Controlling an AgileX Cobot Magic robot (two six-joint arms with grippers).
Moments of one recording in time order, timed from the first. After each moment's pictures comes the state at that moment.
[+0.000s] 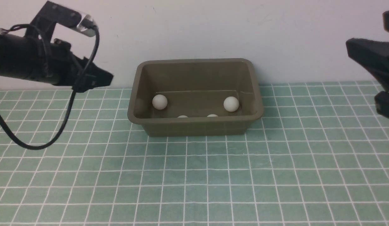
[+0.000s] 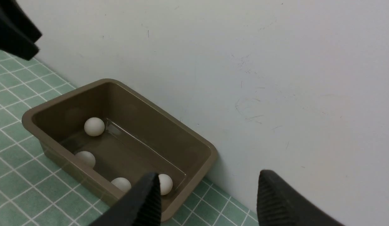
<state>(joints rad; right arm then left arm) 0.69 0.86 -0.99 -0.63 0.62 0.24 0.09 1.61 -1.26 -0.93 0.78 1.19</state>
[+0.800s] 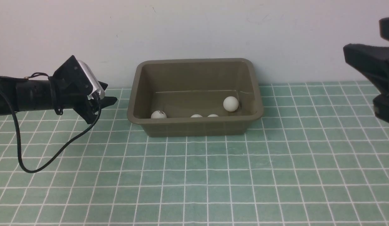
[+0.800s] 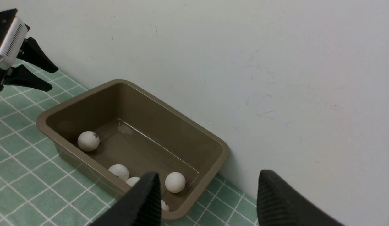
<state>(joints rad) 0.69 0.86 -0.99 -0.58 0.64 0.24 0.21 2.07 -1.31 -1.49 0.74 2.39</state>
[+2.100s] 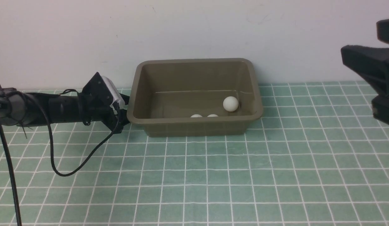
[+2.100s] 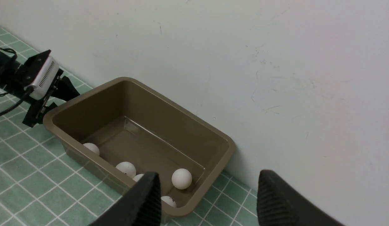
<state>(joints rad) 0.69 0.86 -0.99 -0.55 0.63 0.24 0.14 2.32 -1.46 -1.57 0.85 2.37</state>
